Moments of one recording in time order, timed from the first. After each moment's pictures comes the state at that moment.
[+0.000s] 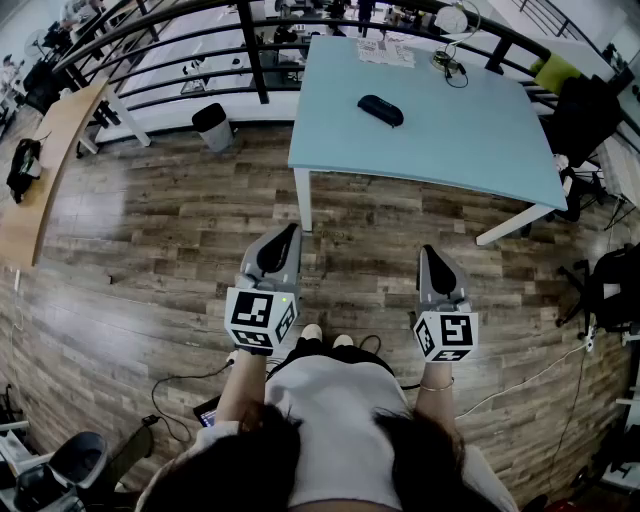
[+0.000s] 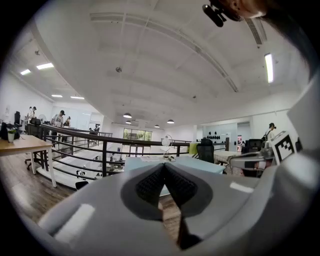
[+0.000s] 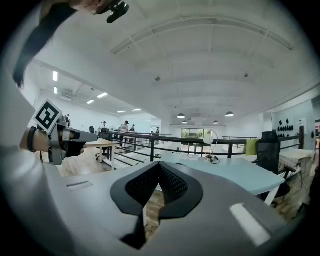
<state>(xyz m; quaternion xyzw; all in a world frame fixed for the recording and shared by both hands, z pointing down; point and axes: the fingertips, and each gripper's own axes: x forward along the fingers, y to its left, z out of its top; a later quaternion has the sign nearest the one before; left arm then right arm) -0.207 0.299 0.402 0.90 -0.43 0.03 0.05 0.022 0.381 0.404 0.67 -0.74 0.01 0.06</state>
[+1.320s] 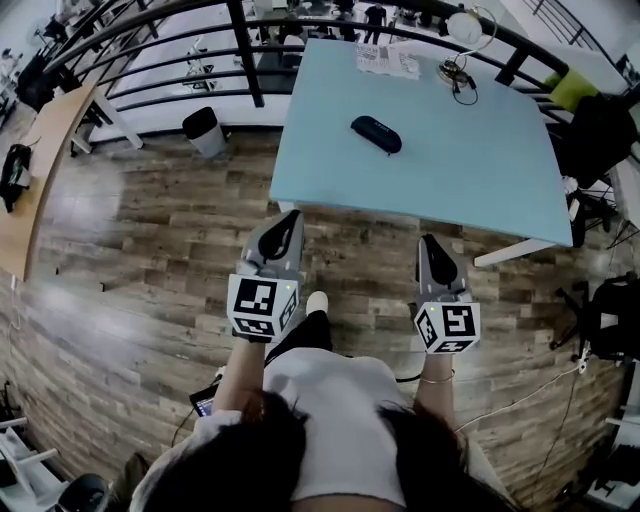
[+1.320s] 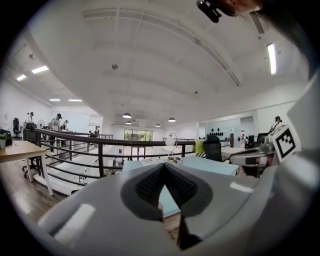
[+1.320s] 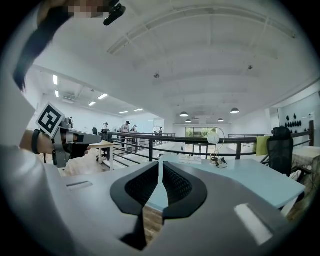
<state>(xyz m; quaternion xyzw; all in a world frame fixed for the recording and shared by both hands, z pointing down) -0.125 0.150 0.409 0.90 -0.43 0.04 0.03 0.095 0.229 0.413 0.65 -0.75 0.02 0.06</state>
